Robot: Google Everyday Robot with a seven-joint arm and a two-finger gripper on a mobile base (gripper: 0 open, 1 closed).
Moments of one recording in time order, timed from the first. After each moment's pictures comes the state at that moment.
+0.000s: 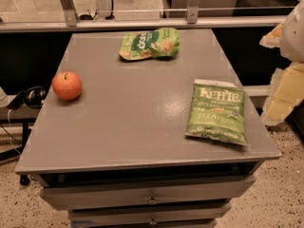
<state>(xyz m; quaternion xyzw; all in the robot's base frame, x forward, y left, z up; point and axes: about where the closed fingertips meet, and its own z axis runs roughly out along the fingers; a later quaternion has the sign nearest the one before) 0.438 -0.216 0.978 -0.60 0.78 -0.04 0.16</state>
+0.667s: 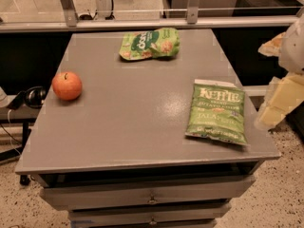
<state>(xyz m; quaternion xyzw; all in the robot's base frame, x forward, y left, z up) 0.444 -0.219 0.957 -0.59 0.79 -0.01 0.20</state>
